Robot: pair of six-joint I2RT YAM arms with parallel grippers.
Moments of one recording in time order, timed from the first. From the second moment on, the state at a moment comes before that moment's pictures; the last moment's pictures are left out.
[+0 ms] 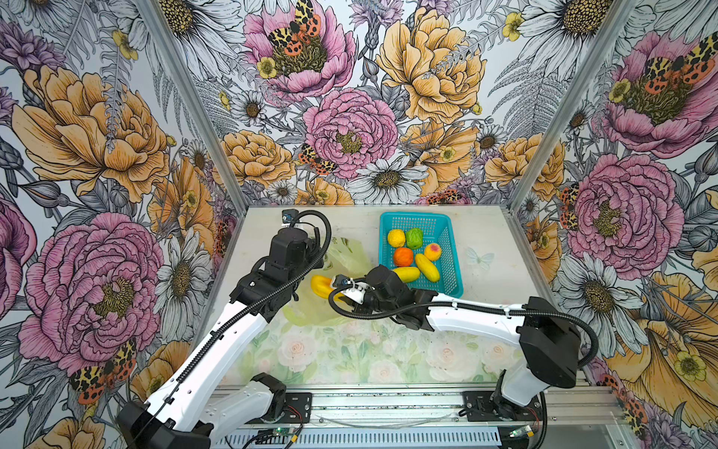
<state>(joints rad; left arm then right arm) -0.46 1.04 1.11 -0.55 -0.35 -0.38 1.01 1.60 1.05 0.06 -0.06 -0.33</state>
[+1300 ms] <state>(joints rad) -0.44 1.04 1.11 -0.56 -0.35 -0.40 0.33 1.86 1.11 0.05 0.10 0.42</state>
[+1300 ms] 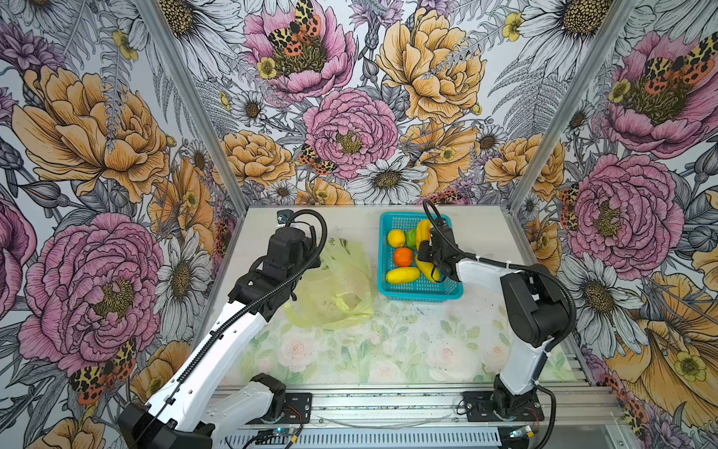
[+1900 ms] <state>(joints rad) -0.44 1.04 1.11 -0.56 -0.35 -0.40 0.34 1.72 0.96 0.14 0.12 0.48</state>
